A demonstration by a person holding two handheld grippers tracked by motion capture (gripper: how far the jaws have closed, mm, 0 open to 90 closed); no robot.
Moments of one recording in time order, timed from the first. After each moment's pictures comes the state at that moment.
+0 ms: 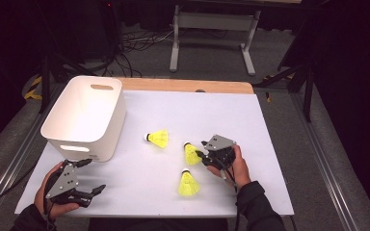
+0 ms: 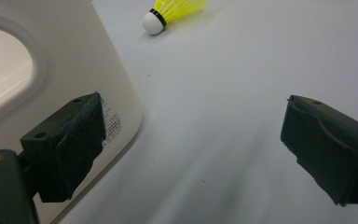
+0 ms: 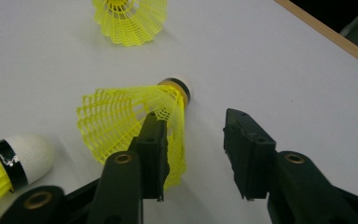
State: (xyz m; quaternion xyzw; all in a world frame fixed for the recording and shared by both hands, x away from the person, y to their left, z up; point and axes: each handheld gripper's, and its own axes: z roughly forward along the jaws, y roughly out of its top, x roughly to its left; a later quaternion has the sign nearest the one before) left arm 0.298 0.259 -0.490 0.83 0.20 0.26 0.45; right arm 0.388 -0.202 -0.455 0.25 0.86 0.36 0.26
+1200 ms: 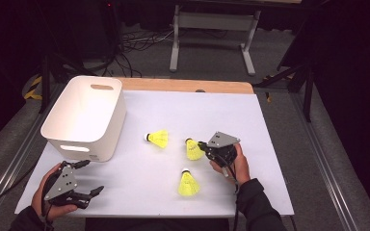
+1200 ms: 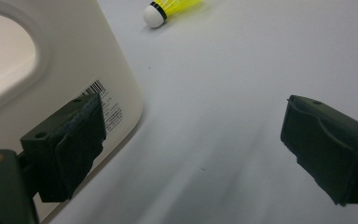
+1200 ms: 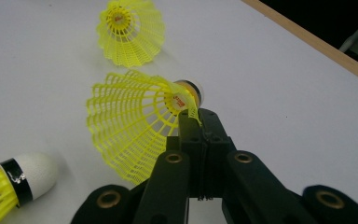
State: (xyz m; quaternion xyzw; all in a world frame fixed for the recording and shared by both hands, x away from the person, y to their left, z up) left arm 0.294 0.263 -0.491 0.83 0.20 0.25 0.45; right arm 0.392 -0.207 -0.446 0.25 0.85 0.39 0.26
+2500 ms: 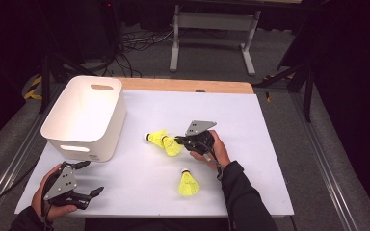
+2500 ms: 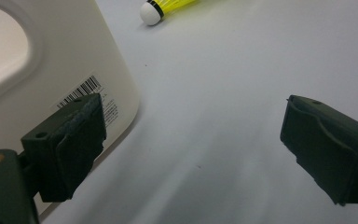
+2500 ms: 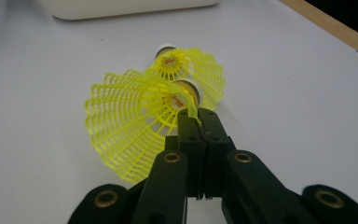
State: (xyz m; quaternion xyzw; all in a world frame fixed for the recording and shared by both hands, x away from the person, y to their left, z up) left arm 0.293 0.263 -0.493 0.83 0.20 0.25 0.45; right arm 0.438 -0.151 -0.450 0.18 0.87 0.42 0.16
